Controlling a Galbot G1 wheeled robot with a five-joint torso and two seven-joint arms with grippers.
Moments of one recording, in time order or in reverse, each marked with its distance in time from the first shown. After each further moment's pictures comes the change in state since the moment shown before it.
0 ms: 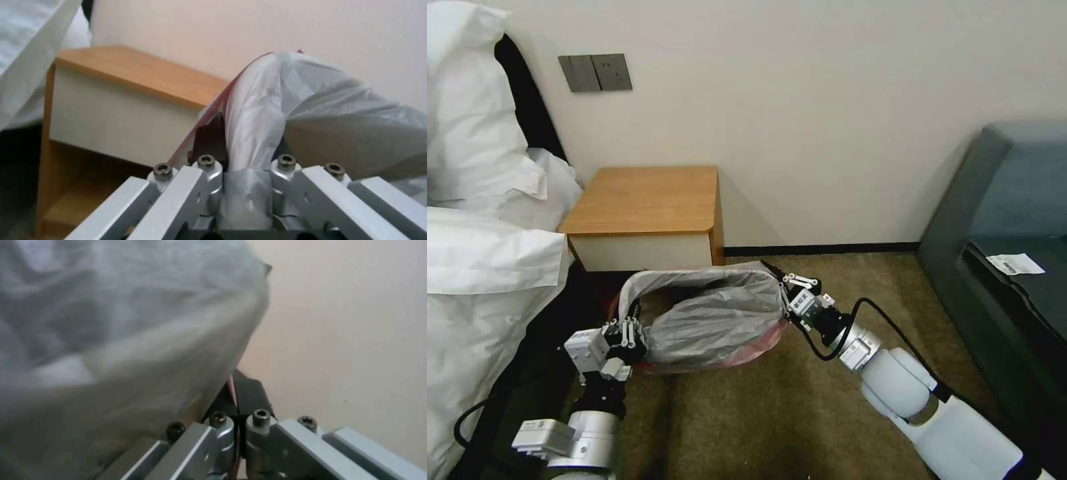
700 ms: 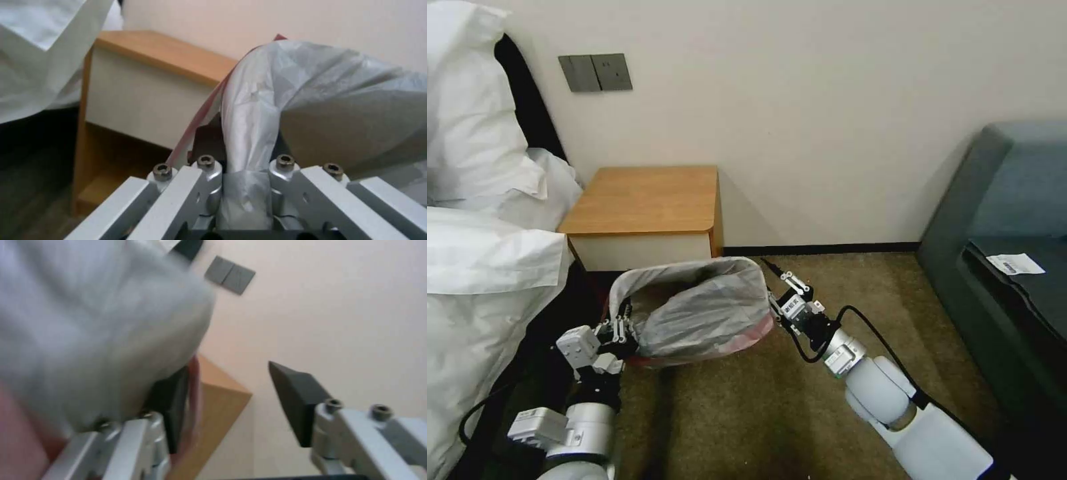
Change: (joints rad) left arm -0.048 -0.010 -0.044 0.069 -0.001 0.046 -0.045; right arm -0.033 0.084 0.023 -0.012 -0.066 0.042 0.035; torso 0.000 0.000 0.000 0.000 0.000
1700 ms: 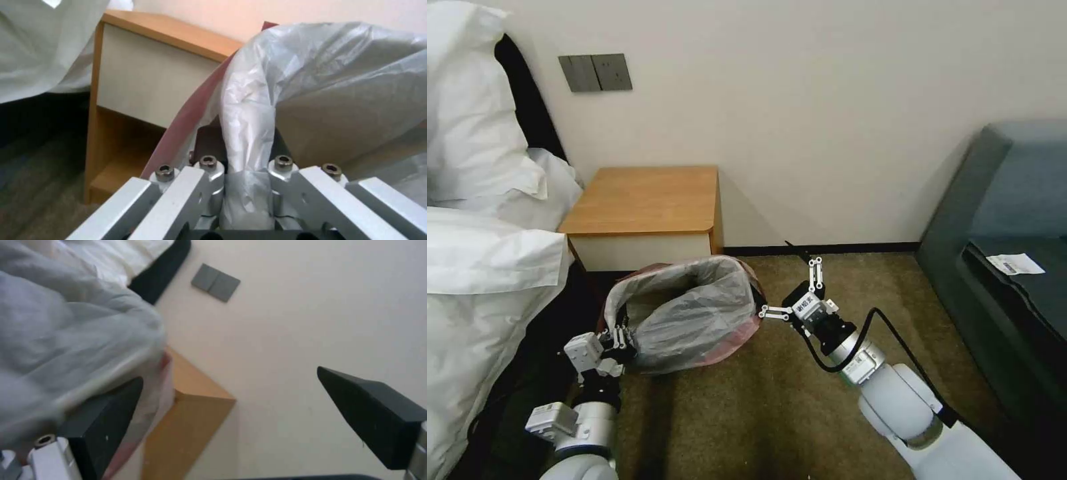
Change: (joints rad) left arm -0.033 0.004 -0.005 0.072 0.009 -0.008 -0.008; right arm -0.060 0.000 0.065 0.091 -0.013 -0.043 -0.009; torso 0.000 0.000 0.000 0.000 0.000
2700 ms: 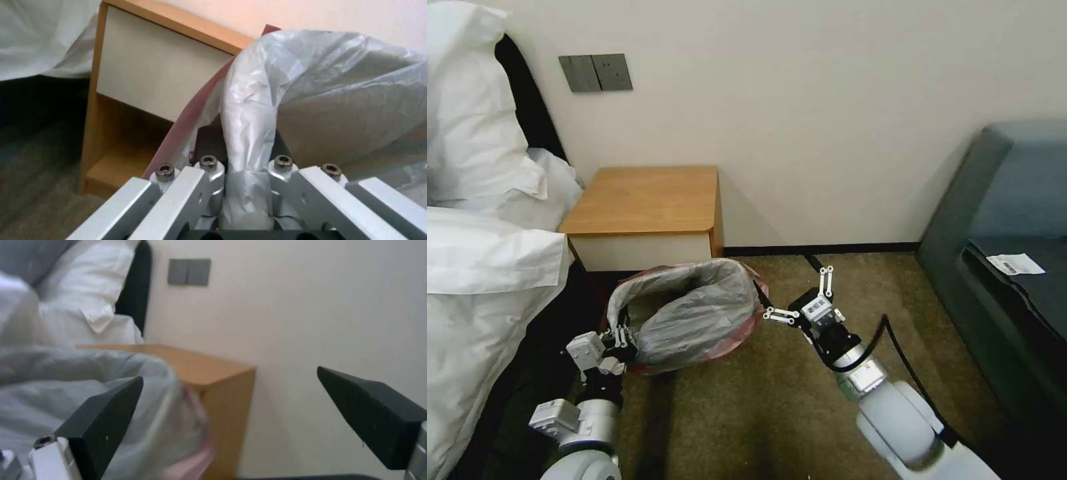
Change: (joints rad) left arm -0.037 -0.003 -0.010 0.046 -0.055 0.002 -0.002; right arm -0.166 0.026 -0.003 0.150 0.374 -0.117 0.072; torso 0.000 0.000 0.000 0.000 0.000
